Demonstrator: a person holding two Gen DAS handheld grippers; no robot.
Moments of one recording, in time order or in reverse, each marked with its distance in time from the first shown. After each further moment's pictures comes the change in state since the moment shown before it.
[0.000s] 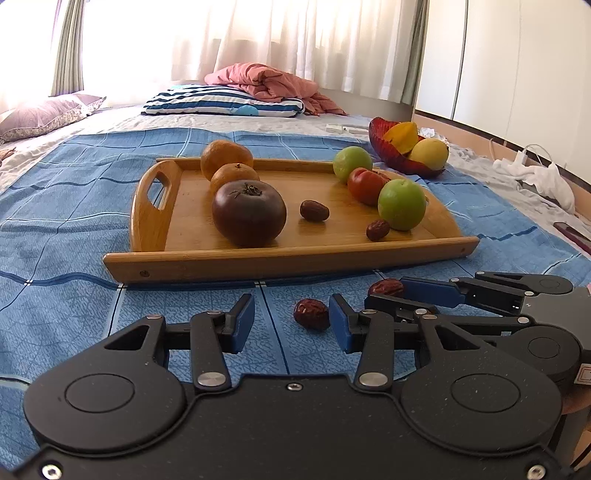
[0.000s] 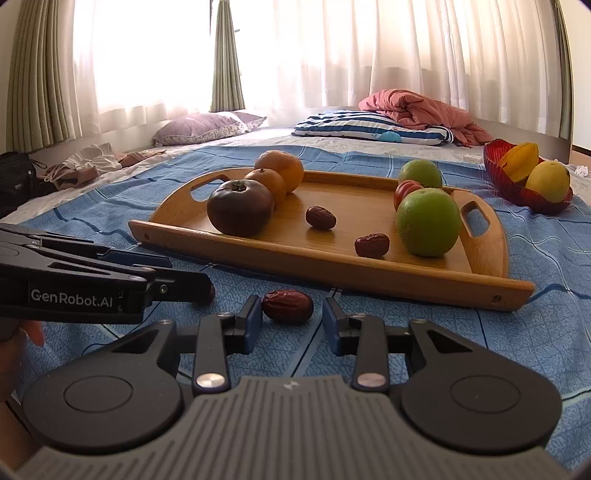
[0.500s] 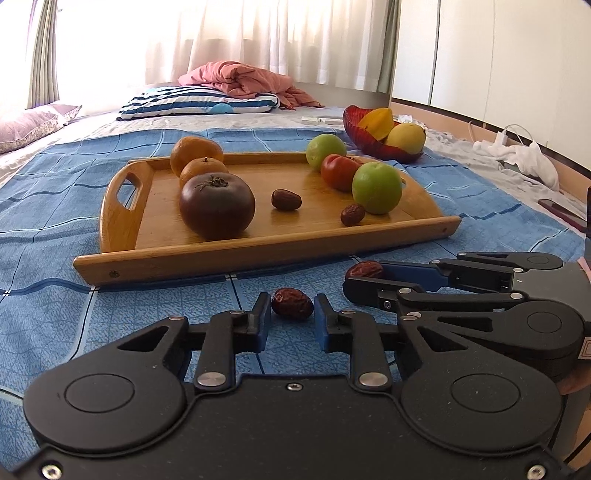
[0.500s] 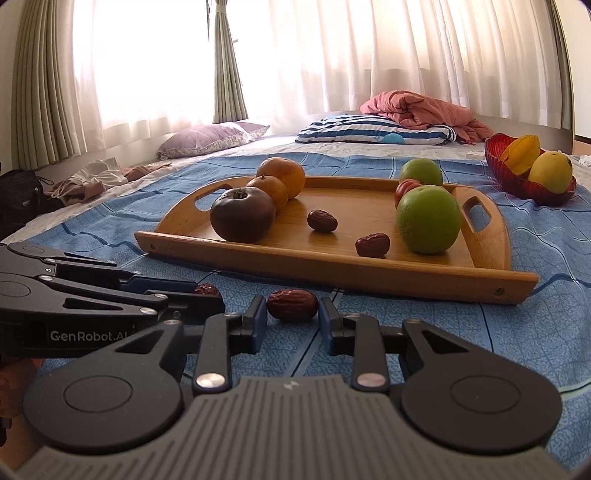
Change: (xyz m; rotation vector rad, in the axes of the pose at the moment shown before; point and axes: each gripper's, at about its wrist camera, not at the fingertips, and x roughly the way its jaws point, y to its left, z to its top) left arm 0.008 -0.014 -0.007 0.071 0.010 -0.050; right arm -0.003 -0.006 -0.003 0.039 -0.027 0.034
